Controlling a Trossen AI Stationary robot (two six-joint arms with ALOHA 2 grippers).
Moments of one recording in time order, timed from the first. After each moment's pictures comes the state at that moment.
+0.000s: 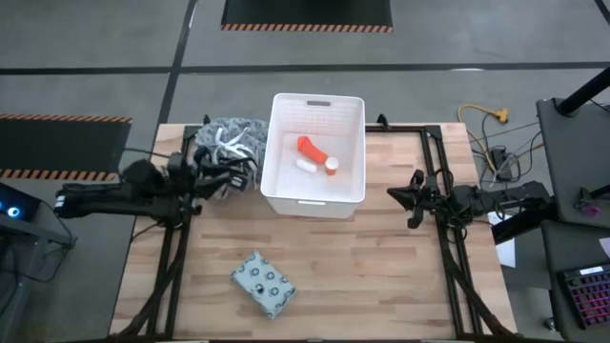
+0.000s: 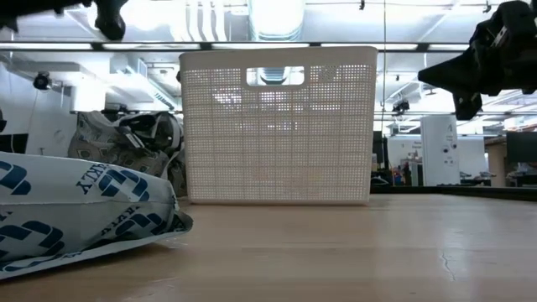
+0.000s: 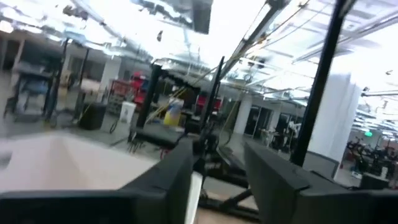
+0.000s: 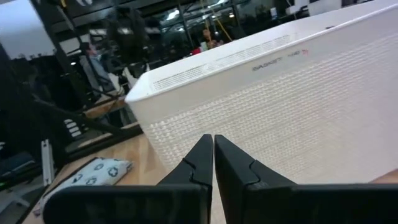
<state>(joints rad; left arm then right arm) 0.04 0.40 0.39 0.29 -0.05 -0.25 0.19 0.03 0.01 0.06 0.45 0.34</state>
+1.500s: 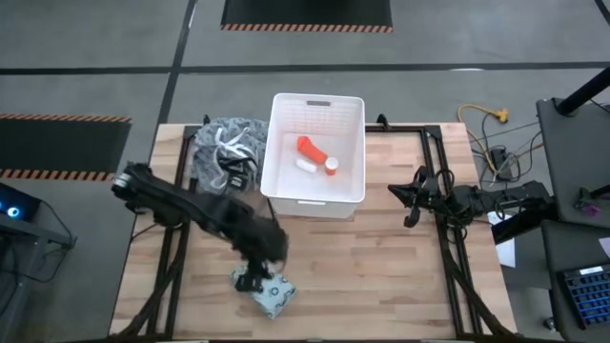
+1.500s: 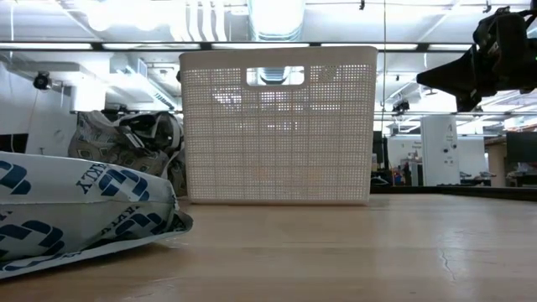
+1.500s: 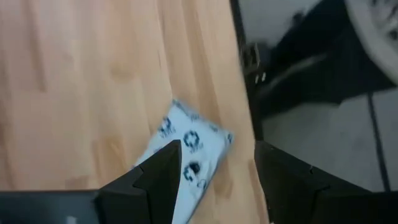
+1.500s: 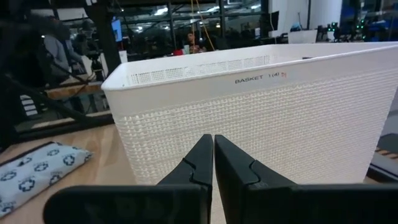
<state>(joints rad) -0.39 1.61 1.70 -1.10 0.21 -0.33 0.19 0.04 0.01 0.06 0.52 0.12</state>
